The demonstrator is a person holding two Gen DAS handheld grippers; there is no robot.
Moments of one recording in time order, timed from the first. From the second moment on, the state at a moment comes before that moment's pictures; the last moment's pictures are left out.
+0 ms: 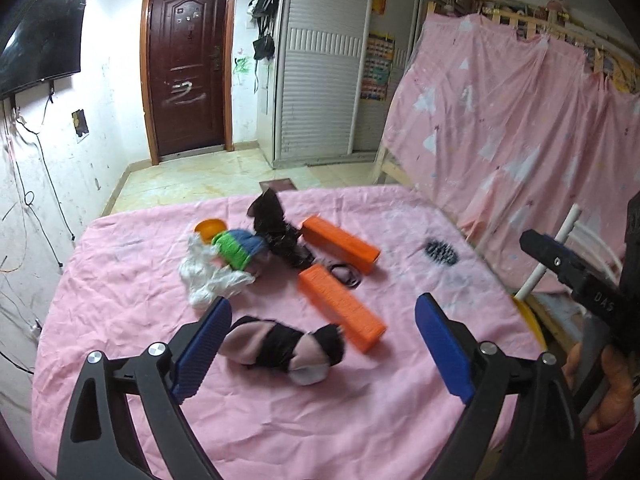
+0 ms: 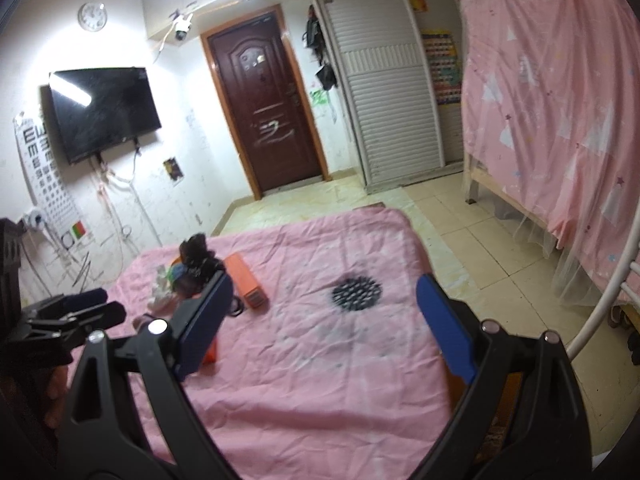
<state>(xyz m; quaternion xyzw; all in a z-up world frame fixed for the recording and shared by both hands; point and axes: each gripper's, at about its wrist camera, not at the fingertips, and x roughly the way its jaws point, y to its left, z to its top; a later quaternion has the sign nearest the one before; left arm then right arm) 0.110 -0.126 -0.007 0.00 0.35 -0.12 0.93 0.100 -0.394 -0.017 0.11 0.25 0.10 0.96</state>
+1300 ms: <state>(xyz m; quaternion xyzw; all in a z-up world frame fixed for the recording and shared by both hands) 0.125 -0.063 -0.039 -0.05 0.35 -0.10 0.93 0.147 -0.260 -0.057 0.00 0.36 0.19 0.91</state>
